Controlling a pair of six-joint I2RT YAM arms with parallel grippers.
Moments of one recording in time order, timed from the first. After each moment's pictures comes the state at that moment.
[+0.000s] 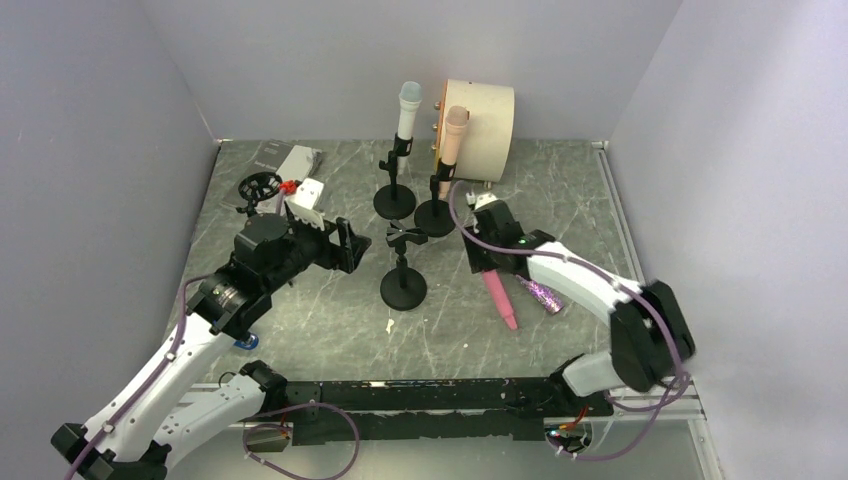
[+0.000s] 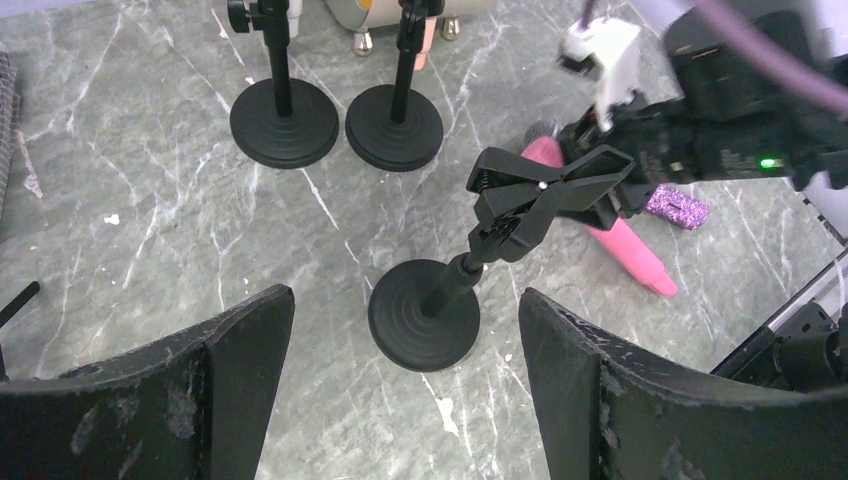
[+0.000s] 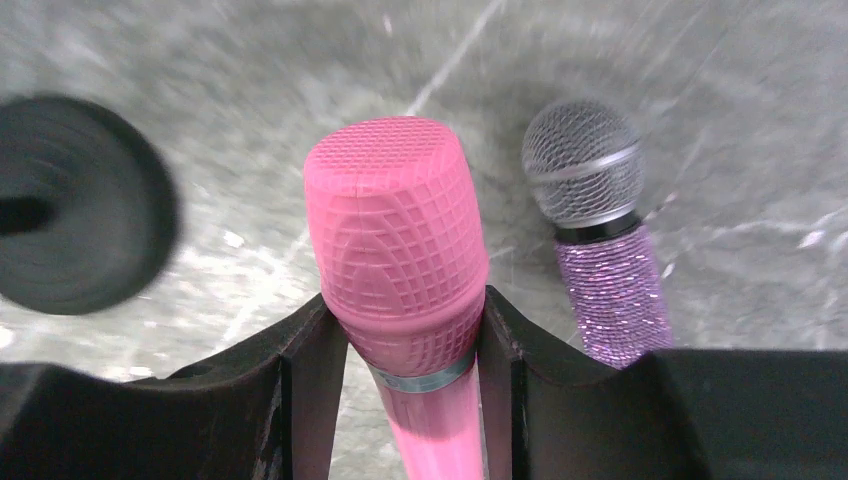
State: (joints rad) left arm -0.58 0.80 0.92 -0.38 0.03 -0.23; right arm 0.56 1.47 0.90 -0.40 0.14 0.18
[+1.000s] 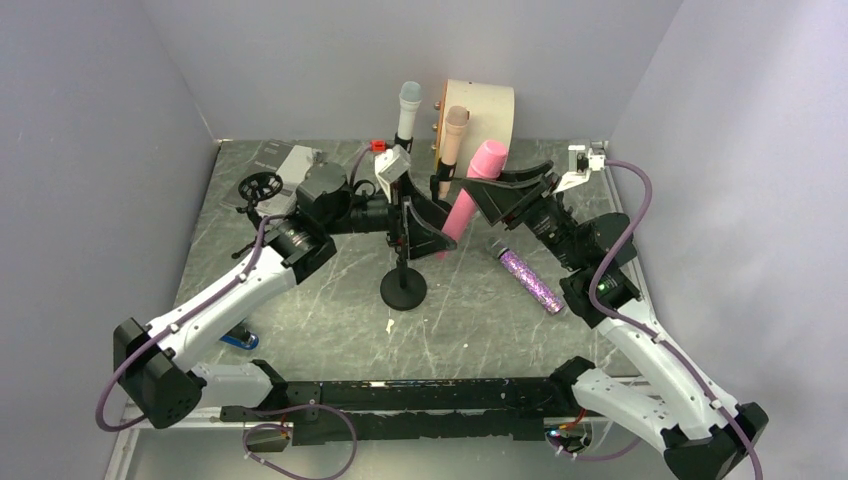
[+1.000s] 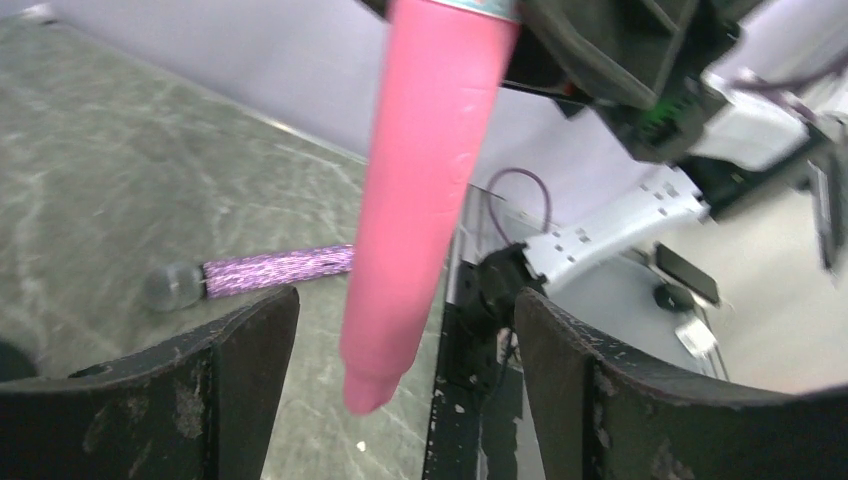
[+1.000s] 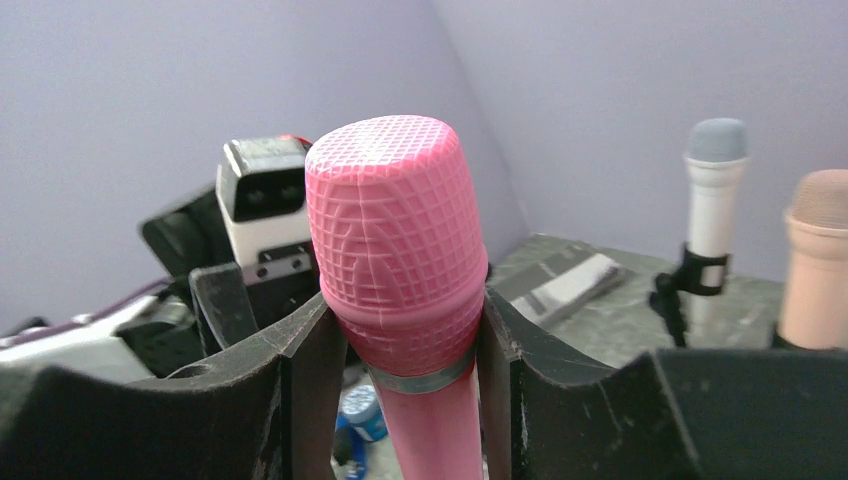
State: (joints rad) left arm -0.70 1.24 1.17 0.11 0.71 -0.42; right arm 0.55 0.85 0.90 0.37 -0.25 0.63
